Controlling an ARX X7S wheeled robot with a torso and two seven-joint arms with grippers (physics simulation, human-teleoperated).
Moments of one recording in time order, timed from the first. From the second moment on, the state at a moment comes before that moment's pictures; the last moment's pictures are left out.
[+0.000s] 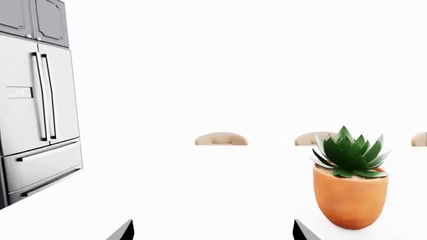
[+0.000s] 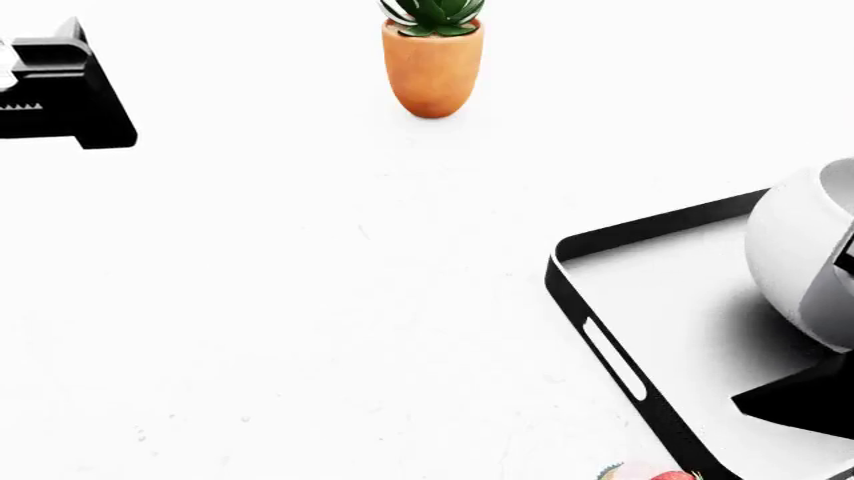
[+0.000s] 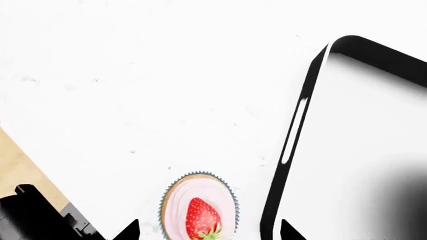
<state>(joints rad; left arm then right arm) -1.11 -0.93 0.11 0.60 -1.66 -0.99 -1.11 2.35 1.17 -1.53 -0.45 3.14 1.33 1.14</state>
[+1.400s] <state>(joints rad) -1.11 -0.94 0.12 0.60 -1.66 -0.97 -1.11 2.04 1.18 -1.46 -0.59 2.86 1.23 0.99</state>
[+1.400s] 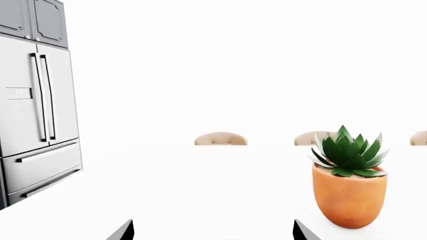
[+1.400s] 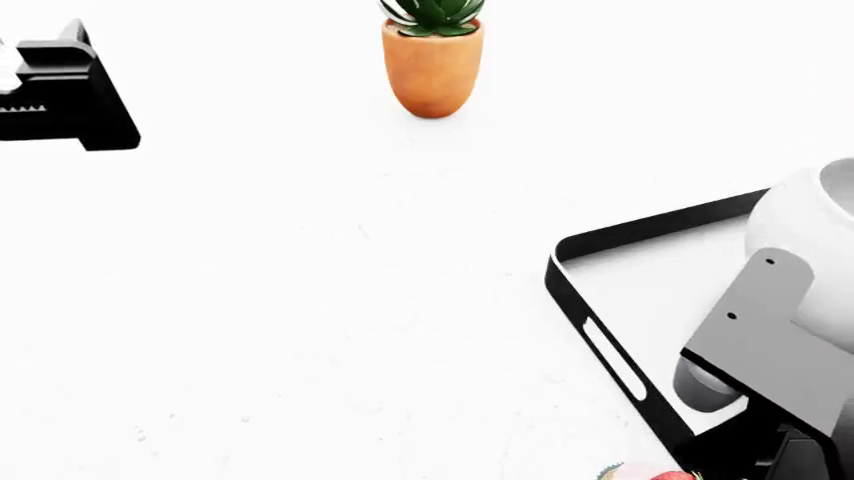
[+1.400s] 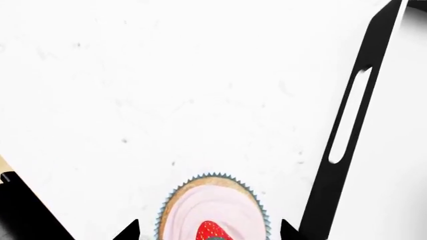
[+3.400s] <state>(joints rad) -1.11 -0.96 0.14 0.61 -1.66 -0.95 -1.12 2.05 1.13 -1.50 -0.57 2.89 1.24 1.04</state>
